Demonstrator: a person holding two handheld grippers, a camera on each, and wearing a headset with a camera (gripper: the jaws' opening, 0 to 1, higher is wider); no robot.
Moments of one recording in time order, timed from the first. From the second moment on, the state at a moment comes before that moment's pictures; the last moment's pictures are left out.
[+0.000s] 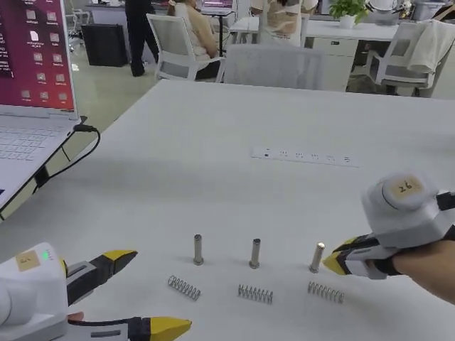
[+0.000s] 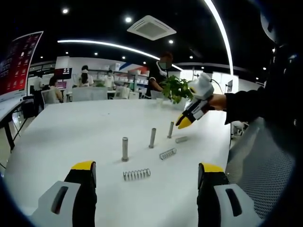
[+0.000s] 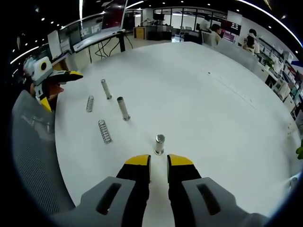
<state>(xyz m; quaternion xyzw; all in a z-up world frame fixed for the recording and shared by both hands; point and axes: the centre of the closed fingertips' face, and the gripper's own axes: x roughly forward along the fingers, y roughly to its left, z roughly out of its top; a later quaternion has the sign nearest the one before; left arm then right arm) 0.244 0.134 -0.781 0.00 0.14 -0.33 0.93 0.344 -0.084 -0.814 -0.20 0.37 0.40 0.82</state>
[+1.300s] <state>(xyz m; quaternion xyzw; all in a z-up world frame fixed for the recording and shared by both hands) 0.245 0.137 -0.782 -0.01 0.14 -0.33 0.93 0.311 -0.092 -0.854 -0.28 0.40 0.48 0.73</state>
